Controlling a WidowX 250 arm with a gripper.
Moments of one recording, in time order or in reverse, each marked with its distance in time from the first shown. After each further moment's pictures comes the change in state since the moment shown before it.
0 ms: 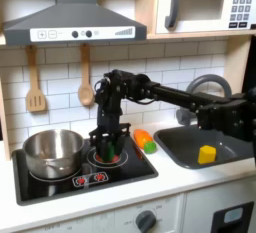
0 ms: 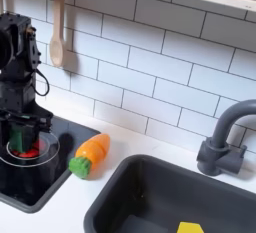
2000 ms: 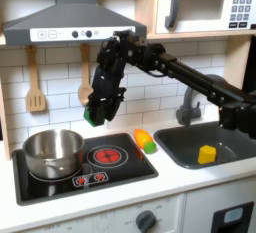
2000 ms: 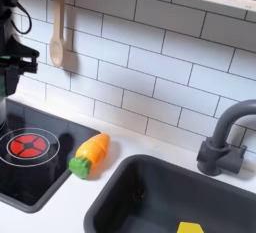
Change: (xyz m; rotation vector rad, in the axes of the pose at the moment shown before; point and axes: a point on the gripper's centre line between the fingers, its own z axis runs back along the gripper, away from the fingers) arm -0.001 0.029 0.091 0.086 -0.206 0.236
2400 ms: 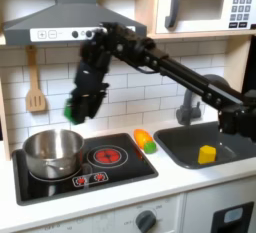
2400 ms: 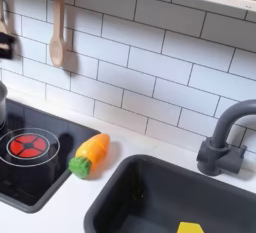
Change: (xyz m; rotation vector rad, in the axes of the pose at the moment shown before) arm 0.007 0.056 0.018 0.054 -0.027 0.104
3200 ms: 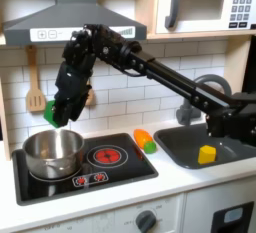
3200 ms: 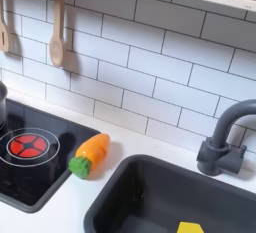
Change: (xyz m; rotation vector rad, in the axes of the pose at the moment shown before) arm 0.017 0.017 -0.012 0.031 -0.029 0.102
